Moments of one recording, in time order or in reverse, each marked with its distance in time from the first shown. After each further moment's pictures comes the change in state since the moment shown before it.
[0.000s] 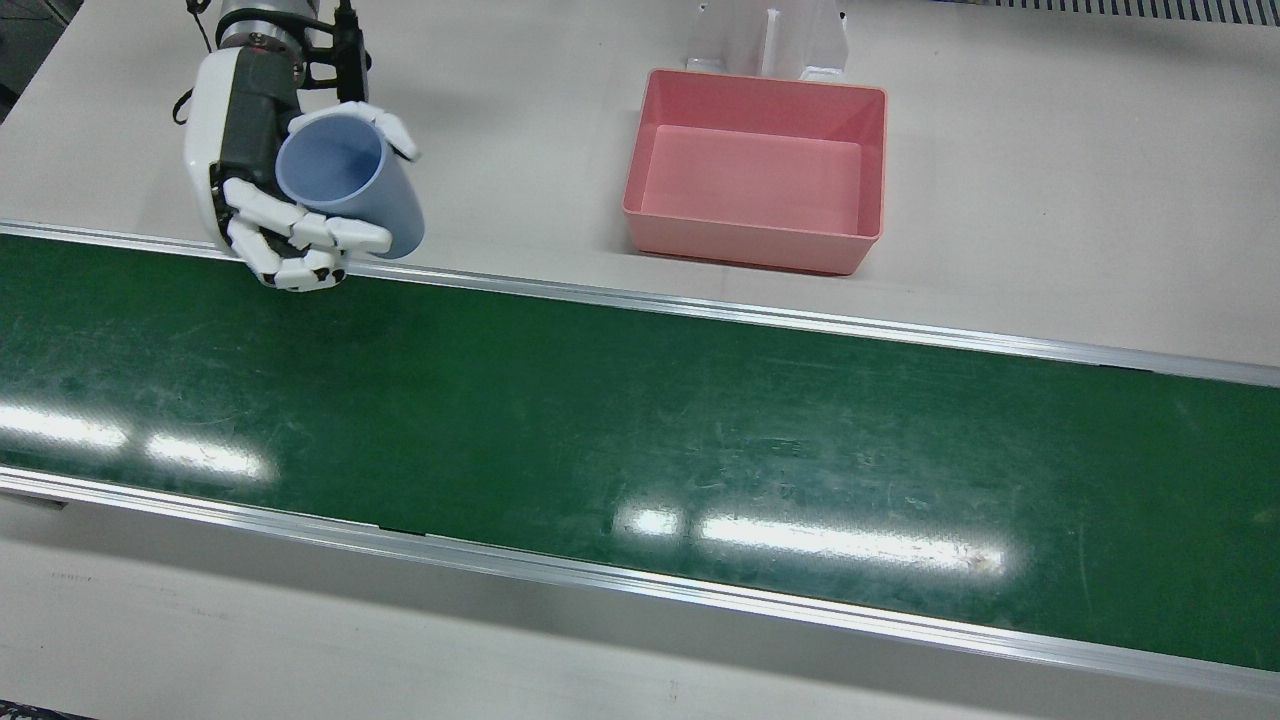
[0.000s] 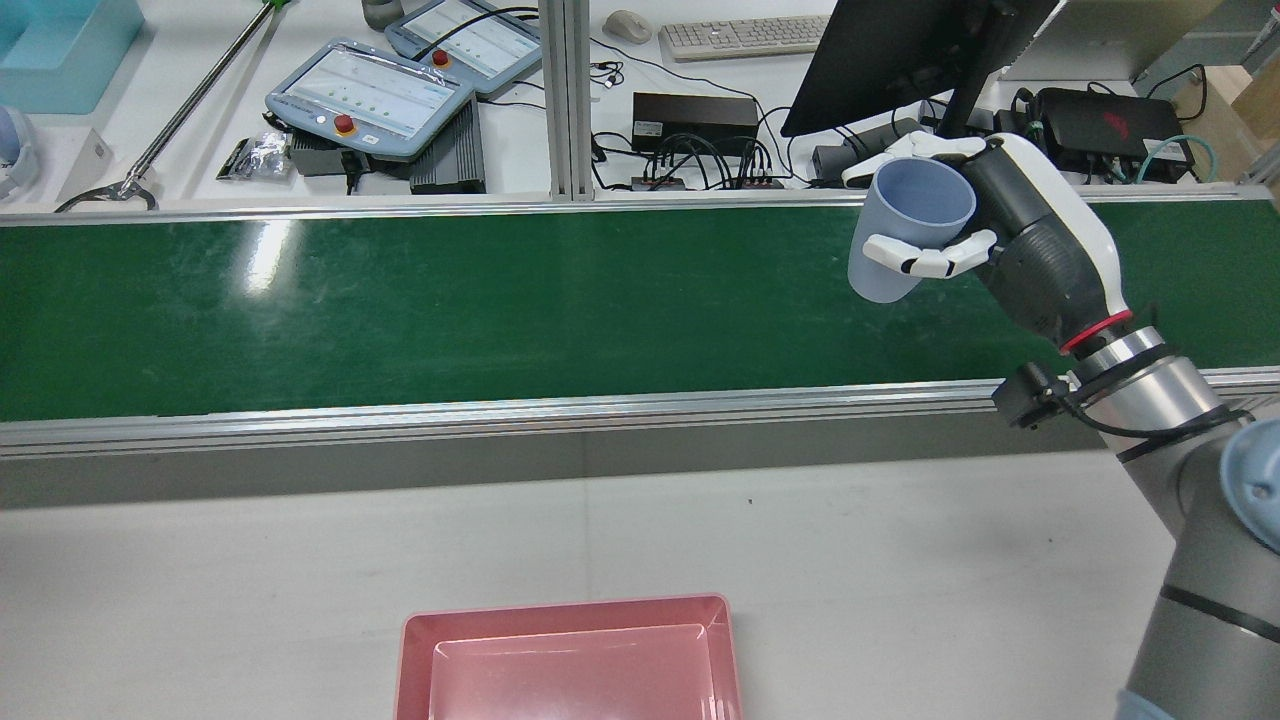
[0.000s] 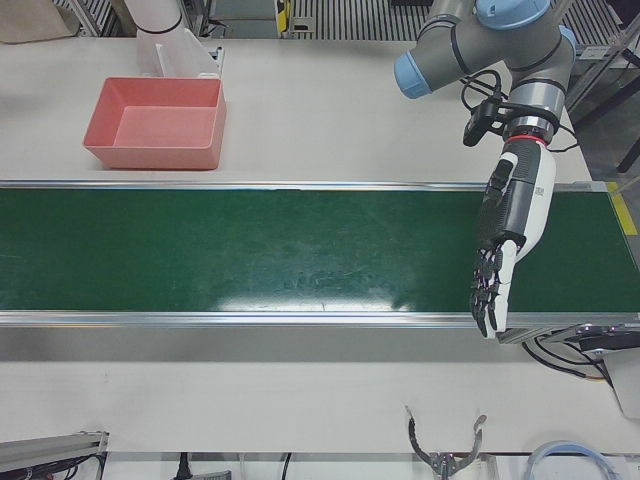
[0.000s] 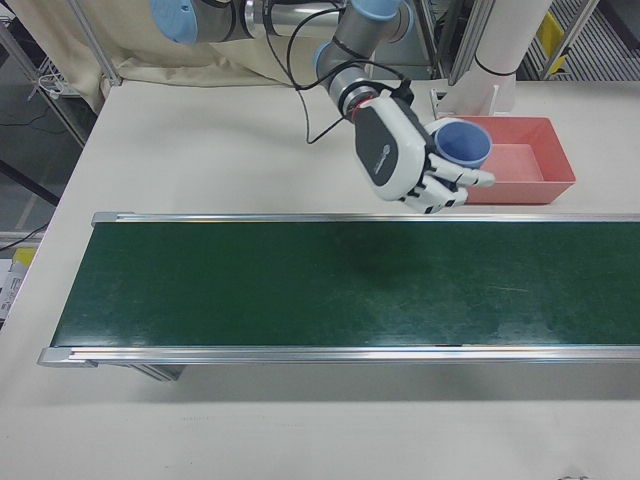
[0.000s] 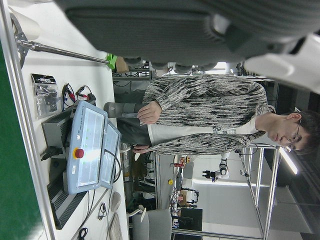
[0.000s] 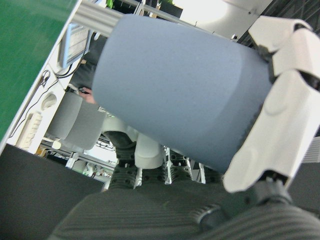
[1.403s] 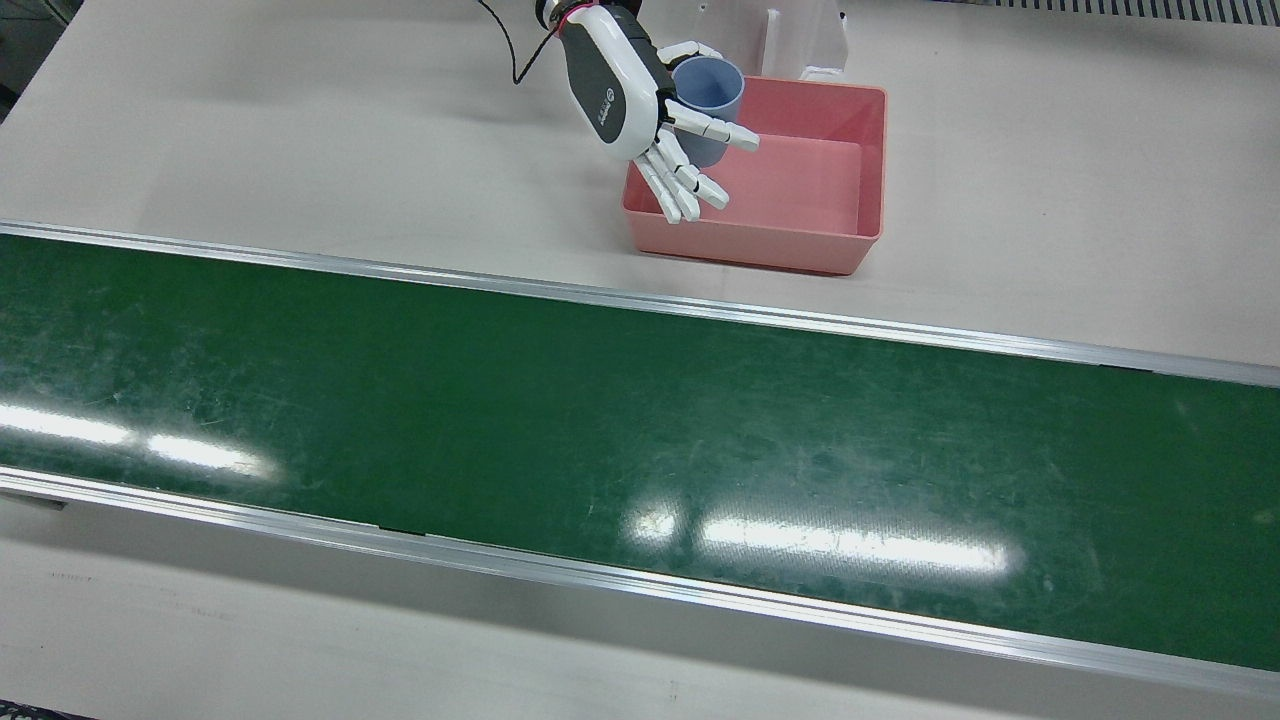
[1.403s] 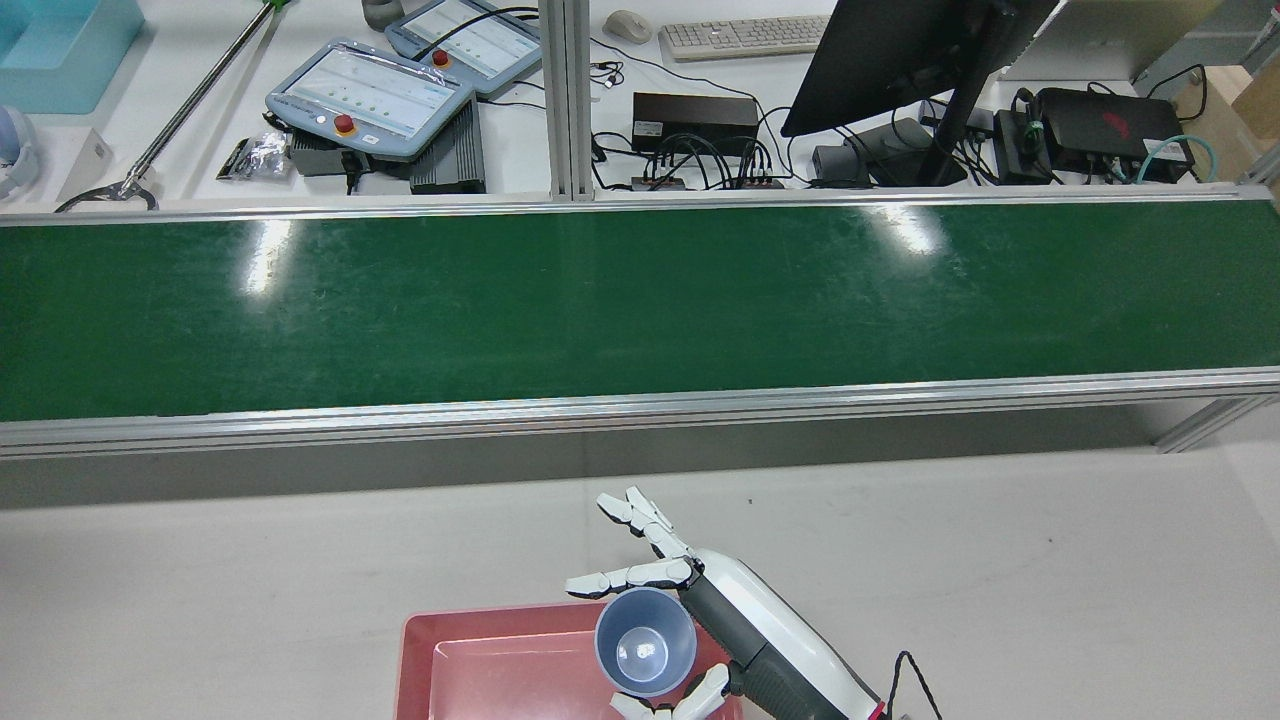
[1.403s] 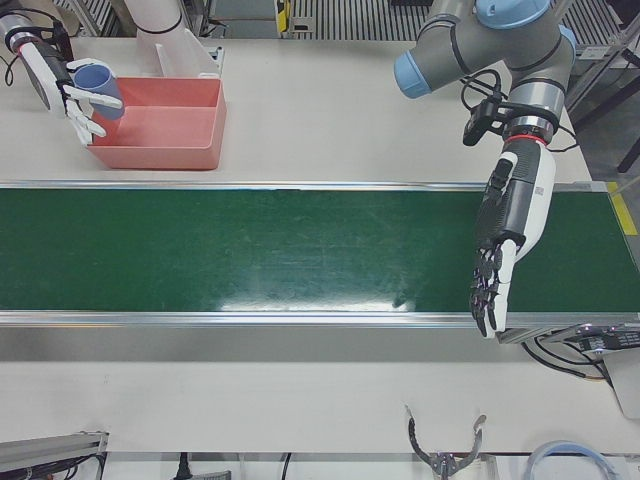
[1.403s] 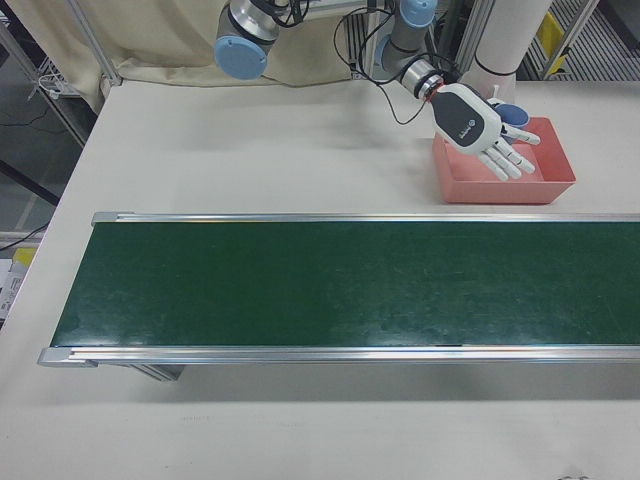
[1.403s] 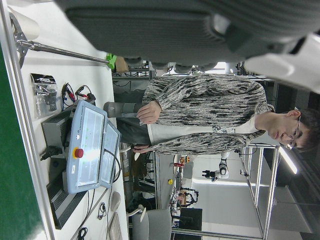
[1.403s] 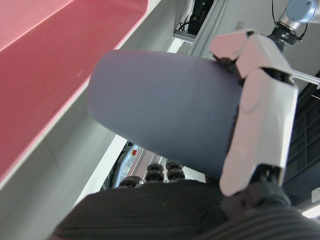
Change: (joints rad) left arm 0.000 0.000 -0.001 0.000 0.000 0.000; right arm -0.724 0.031 -0.019 0.212 0.262 -0.430
